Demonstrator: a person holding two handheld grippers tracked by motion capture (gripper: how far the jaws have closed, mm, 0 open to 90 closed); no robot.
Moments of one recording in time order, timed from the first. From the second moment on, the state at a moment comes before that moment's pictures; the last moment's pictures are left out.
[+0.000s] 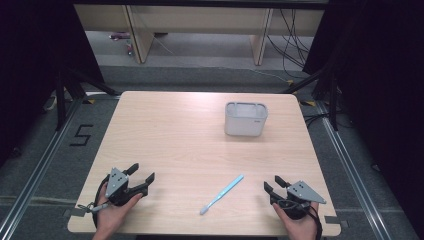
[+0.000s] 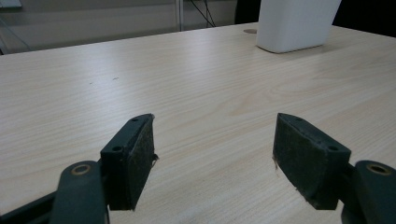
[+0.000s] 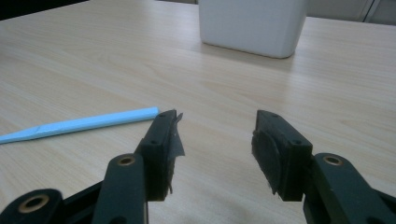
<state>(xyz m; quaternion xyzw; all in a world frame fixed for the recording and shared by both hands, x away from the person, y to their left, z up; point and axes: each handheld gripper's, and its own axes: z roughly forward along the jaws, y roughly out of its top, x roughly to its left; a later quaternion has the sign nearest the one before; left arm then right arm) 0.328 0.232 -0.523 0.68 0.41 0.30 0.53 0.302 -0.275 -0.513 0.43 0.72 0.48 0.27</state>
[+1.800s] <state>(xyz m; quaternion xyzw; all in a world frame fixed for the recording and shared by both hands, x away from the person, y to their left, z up) 0.329 0.232 -0.523 0.69 0.42 0.29 0.52 0.354 -0.209 -0.456 0.14 0.98 0.08 0.07</state>
